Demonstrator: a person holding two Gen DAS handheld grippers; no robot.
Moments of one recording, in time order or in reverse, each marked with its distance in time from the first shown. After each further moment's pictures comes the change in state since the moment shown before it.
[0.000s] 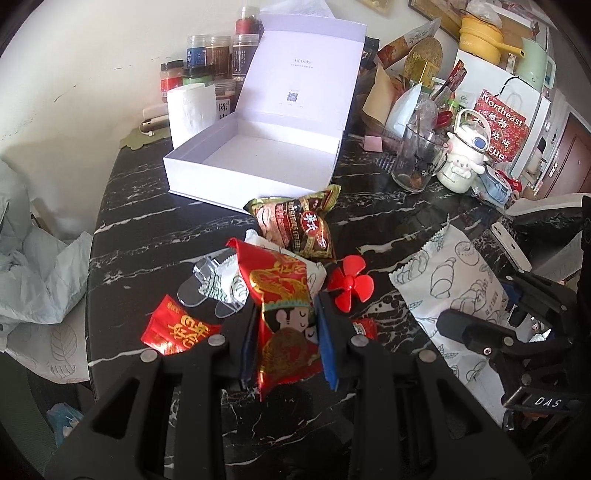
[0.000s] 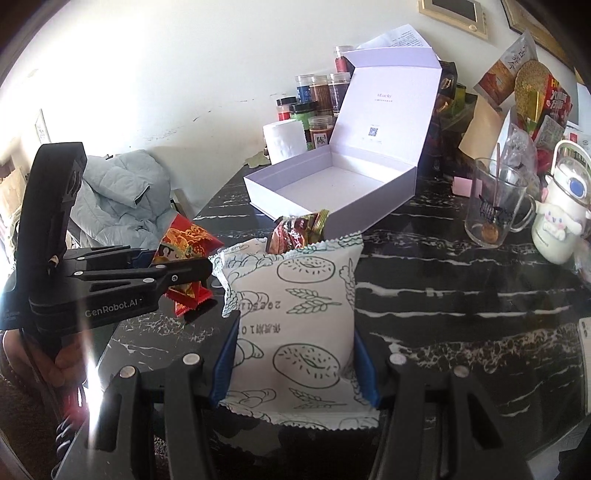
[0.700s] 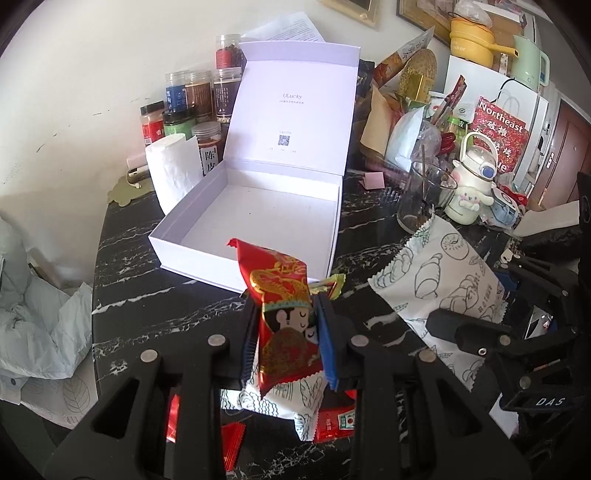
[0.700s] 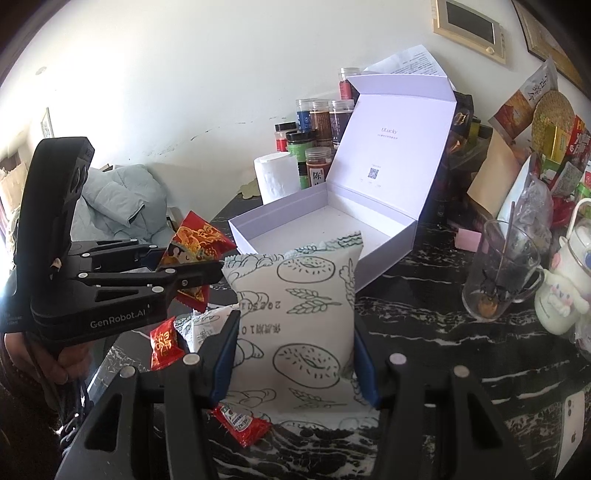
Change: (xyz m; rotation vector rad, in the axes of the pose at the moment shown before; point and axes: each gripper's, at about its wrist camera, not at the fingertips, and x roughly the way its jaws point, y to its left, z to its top) left arm 0.021 -0.007 0.074 0.084 -0.068 0.007; right arm 0.025 -0.034 0.069 -0.055 -0.054 0.009
